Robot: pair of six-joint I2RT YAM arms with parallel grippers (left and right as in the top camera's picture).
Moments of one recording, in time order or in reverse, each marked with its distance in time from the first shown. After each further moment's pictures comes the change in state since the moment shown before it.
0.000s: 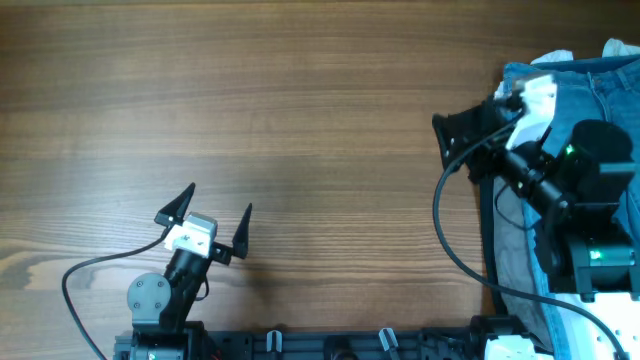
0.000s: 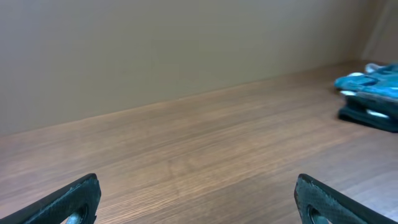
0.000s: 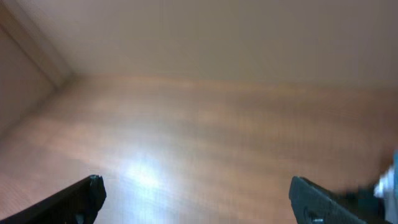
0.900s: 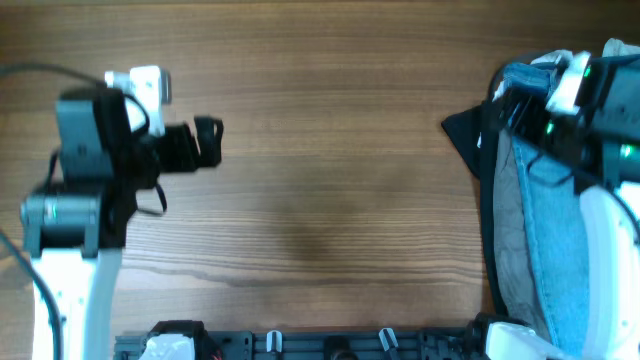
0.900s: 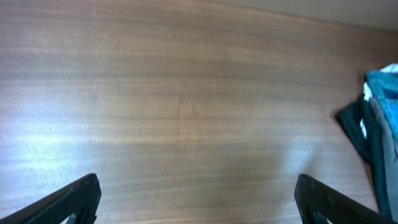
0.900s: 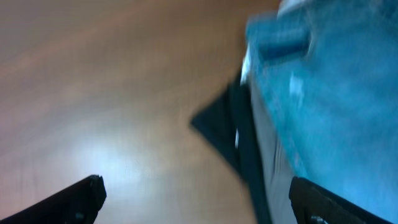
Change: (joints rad) left arm 0.000 1.147 1.363 -0.964 -0.145 -0.220; right arm -0.195 0.420 0.329 -0.329 0.309 0.157
